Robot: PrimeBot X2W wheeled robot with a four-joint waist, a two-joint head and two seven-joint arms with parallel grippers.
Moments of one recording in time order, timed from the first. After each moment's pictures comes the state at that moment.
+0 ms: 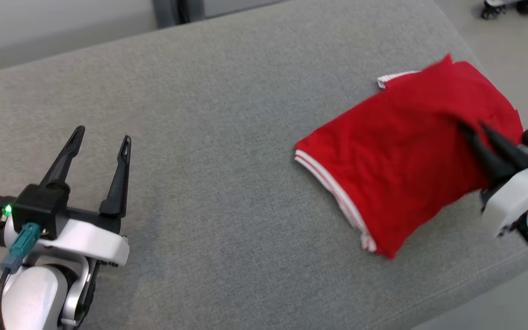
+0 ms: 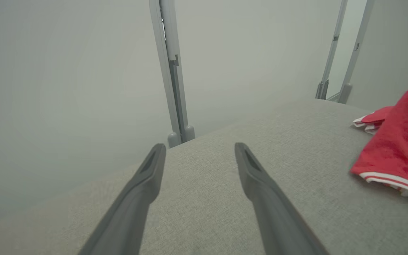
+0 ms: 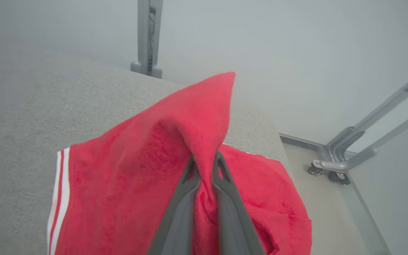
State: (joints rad) left arm -0.24 0.43 -0.30 -0.06 -0.33 0.16 -0.08; right arm -0.39 -0.49 0.26 0.05 0.35 0.13 0.16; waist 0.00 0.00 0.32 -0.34
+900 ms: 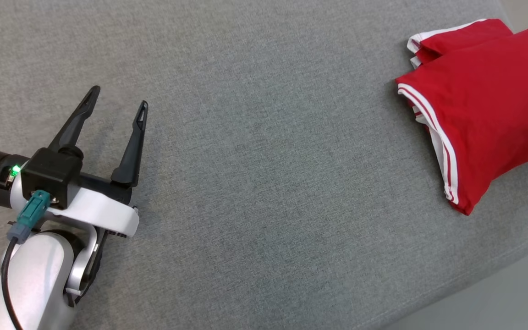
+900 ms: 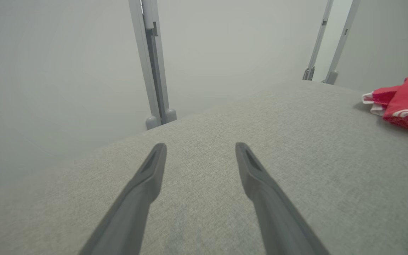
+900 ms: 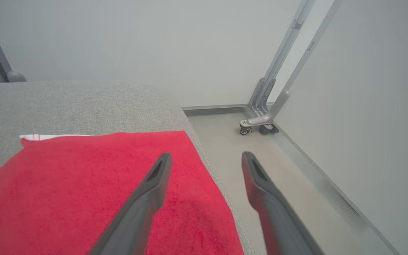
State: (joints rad) left arm -0.38 0.44 -0.35 -0.06 -0.31 0.12 -0.05; right arm -0.67 -0.51 0.12 0.73 0.48 0.13 -0.20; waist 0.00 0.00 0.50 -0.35
